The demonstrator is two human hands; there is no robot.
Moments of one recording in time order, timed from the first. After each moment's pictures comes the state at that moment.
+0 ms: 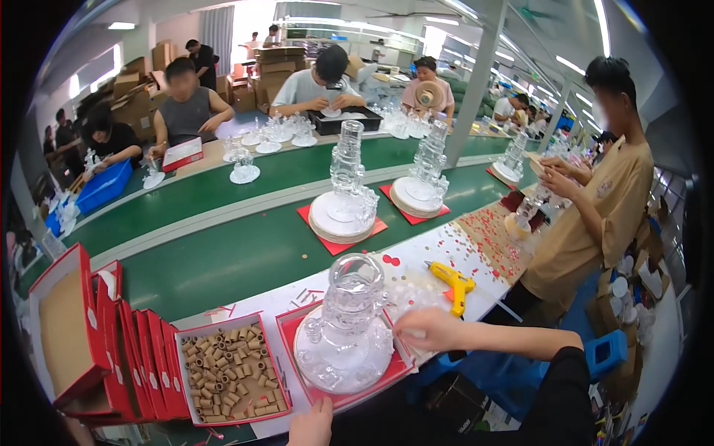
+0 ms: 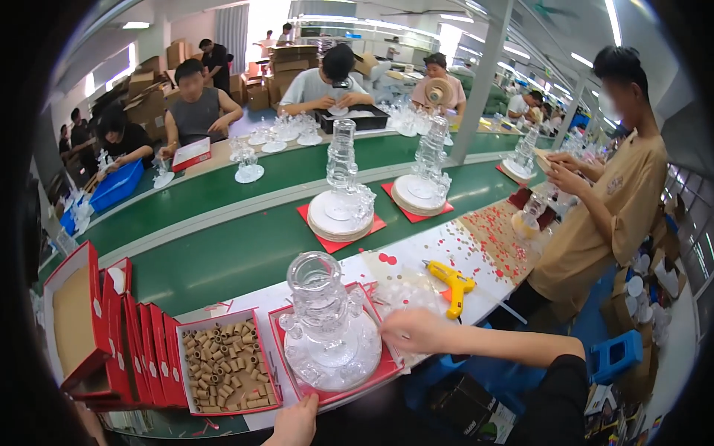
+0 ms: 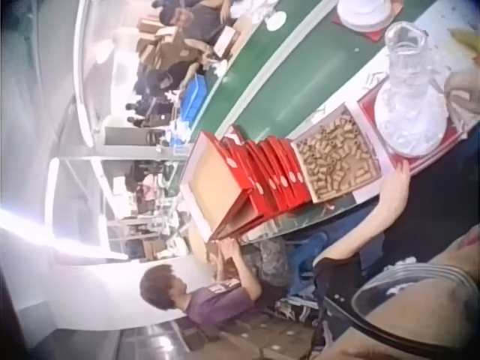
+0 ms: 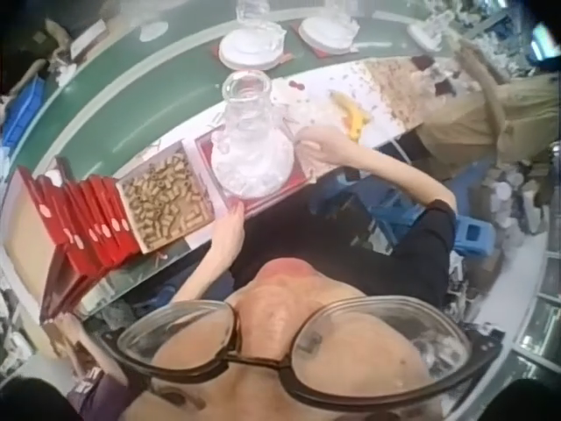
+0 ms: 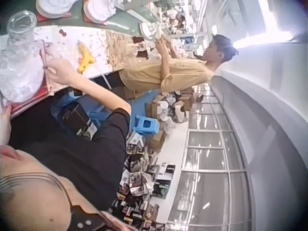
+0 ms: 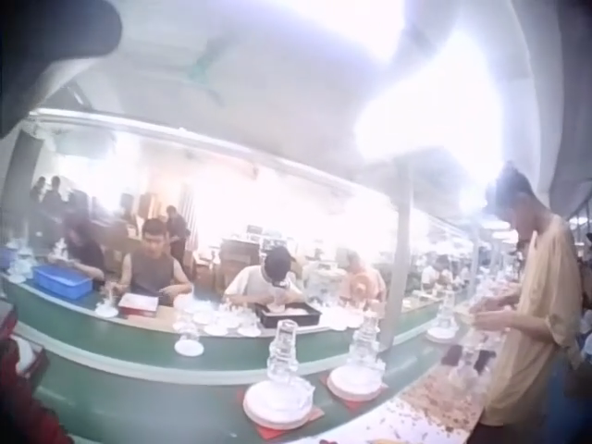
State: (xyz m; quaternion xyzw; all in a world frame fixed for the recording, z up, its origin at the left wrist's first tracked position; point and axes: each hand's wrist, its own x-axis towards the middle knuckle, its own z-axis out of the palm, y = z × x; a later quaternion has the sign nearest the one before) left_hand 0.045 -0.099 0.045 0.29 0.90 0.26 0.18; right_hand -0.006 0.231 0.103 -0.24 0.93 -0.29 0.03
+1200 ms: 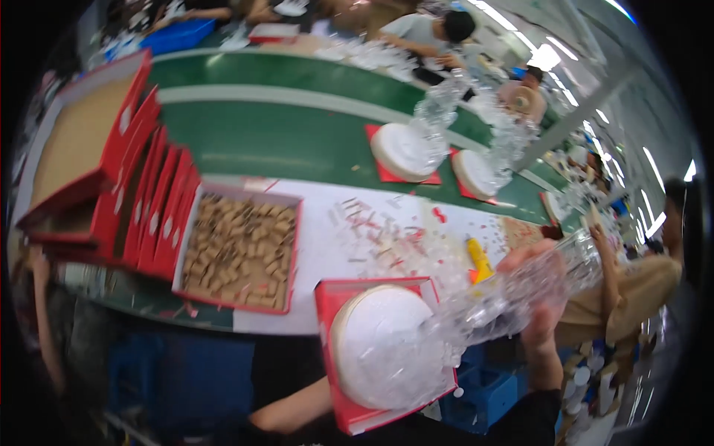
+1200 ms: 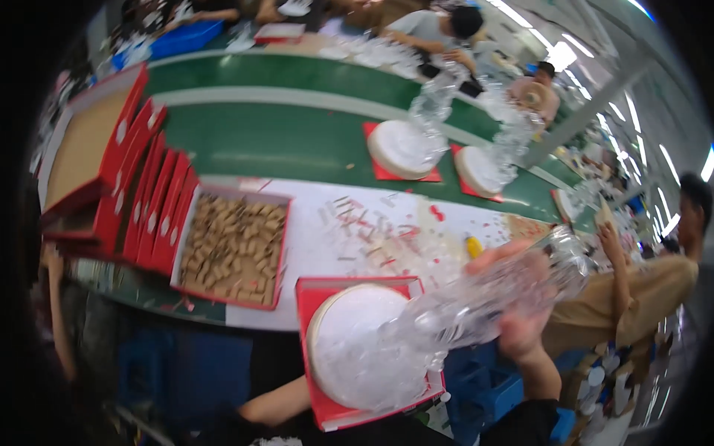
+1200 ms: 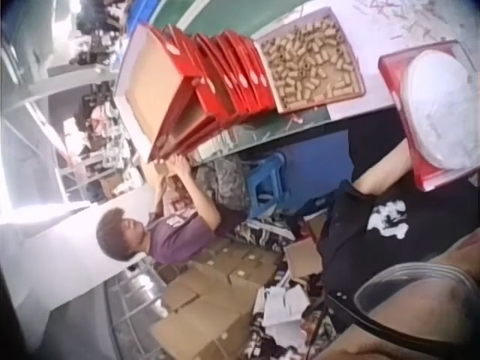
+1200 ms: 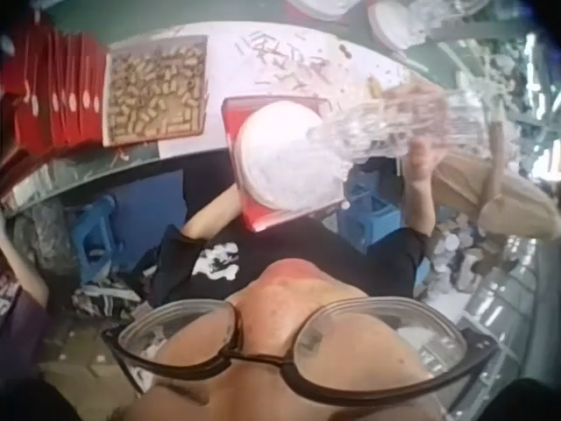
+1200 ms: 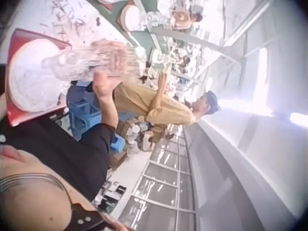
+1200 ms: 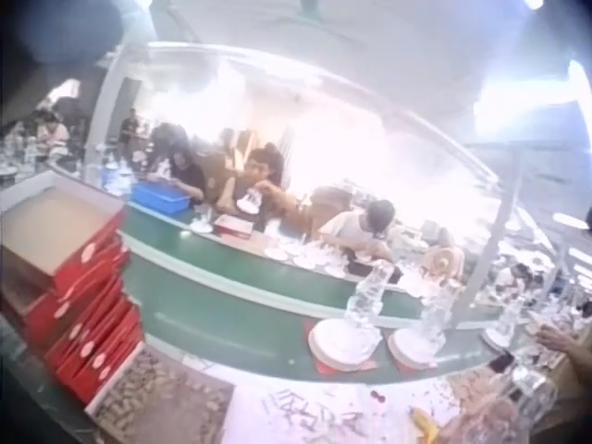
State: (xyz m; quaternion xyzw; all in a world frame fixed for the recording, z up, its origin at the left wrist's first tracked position) left_hand 0.068 -0.046 0.021 -0.13 0.05 0.94 0.30; right_hand 0.041 0.184 0.224 -0.16 0.80 -0.57 -0.13
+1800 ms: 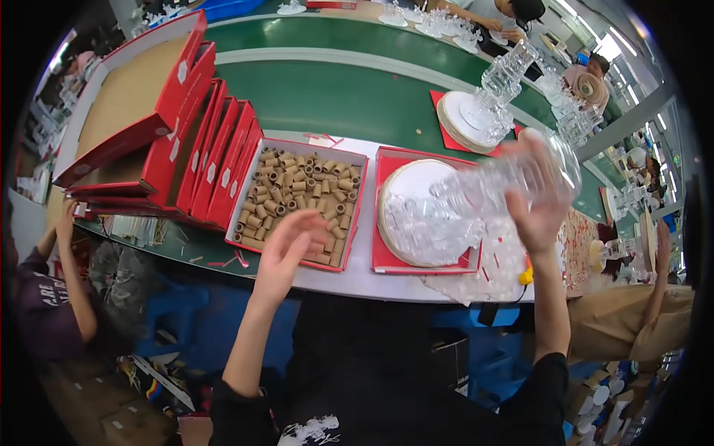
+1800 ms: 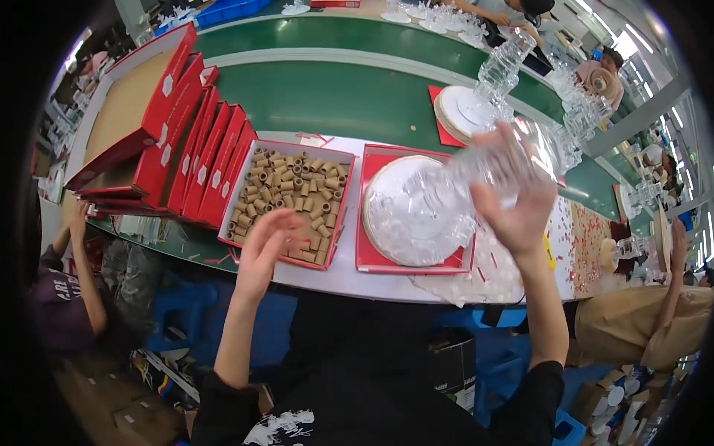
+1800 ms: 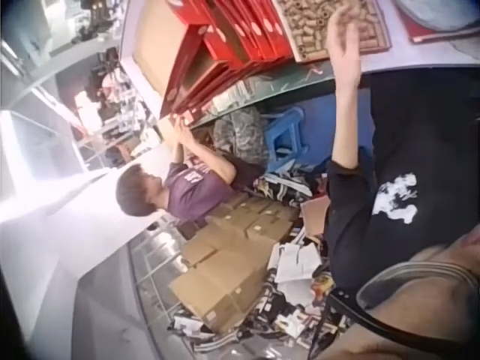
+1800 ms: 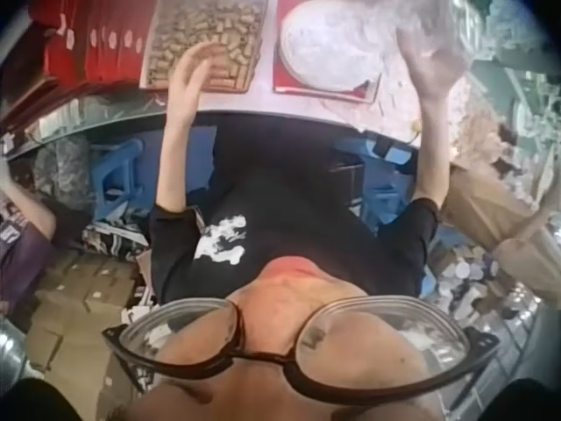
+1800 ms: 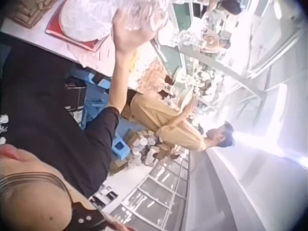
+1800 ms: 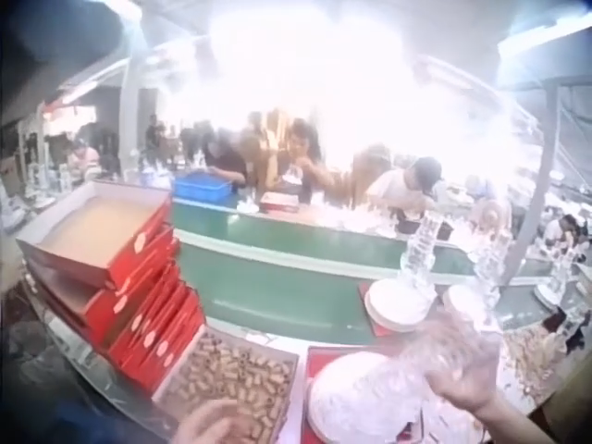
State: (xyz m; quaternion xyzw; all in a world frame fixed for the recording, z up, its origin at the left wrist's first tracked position) left_hand 0.028 -0.184 0.033 0.02 0.63 0.78 0.01; right_hand -0.067 0.150 0.170 -0.29 0.86 -0.37 -0.21
